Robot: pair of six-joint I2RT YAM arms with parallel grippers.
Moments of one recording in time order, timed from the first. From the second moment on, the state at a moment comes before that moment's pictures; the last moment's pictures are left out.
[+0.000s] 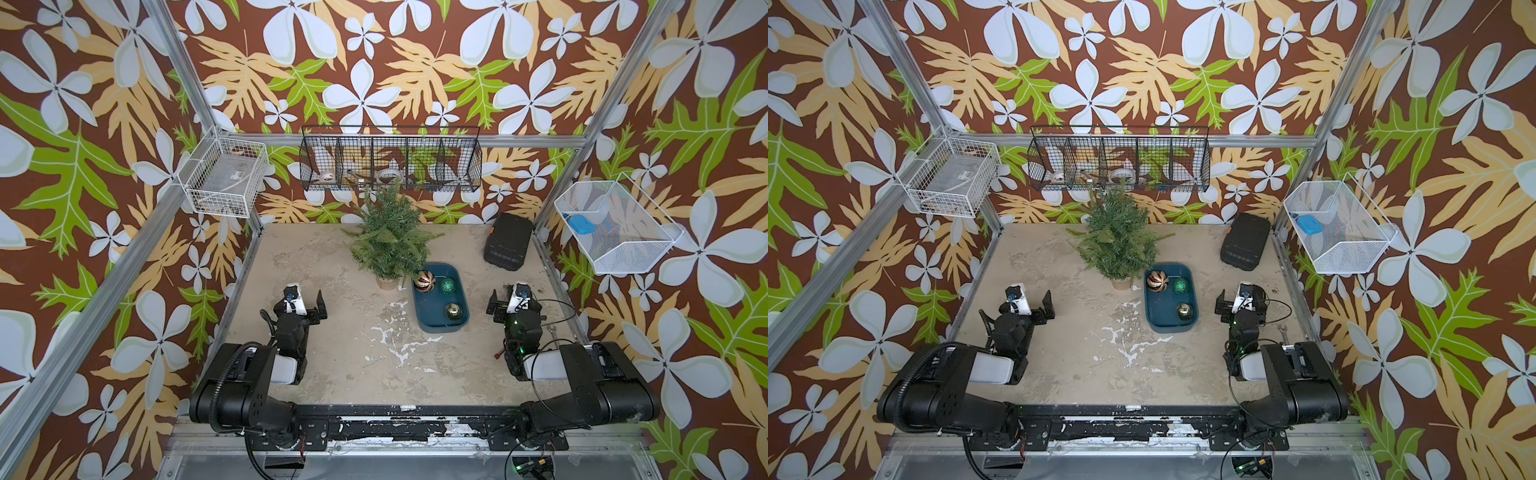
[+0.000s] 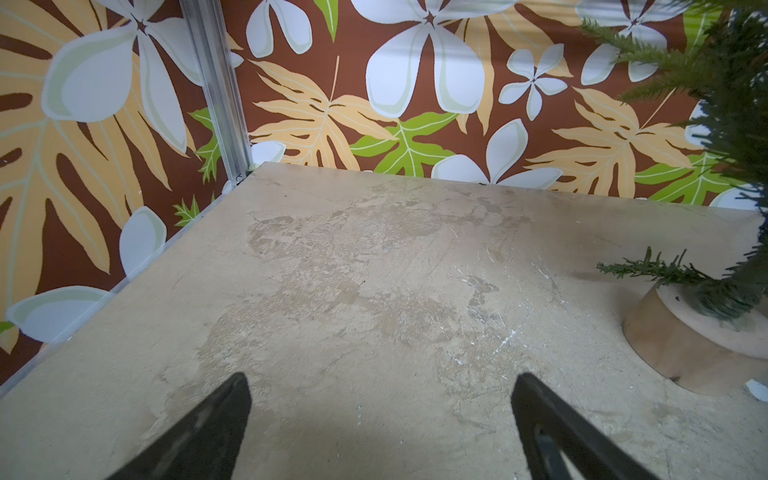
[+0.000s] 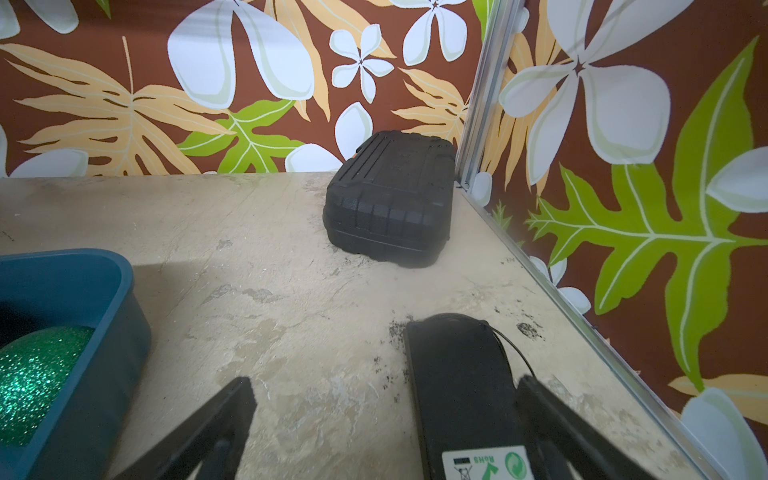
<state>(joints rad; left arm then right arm) -0.07 1.43 0.16 1.14 -0.19 -0.09 0.06 1.44 0.19 1.09 0.31 -0.03</state>
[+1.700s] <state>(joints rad) -0.07 1.04 0.39 0.11 0.40 -0.80 0.32 1.74 1.06 0.00 -0.32 0.45</state>
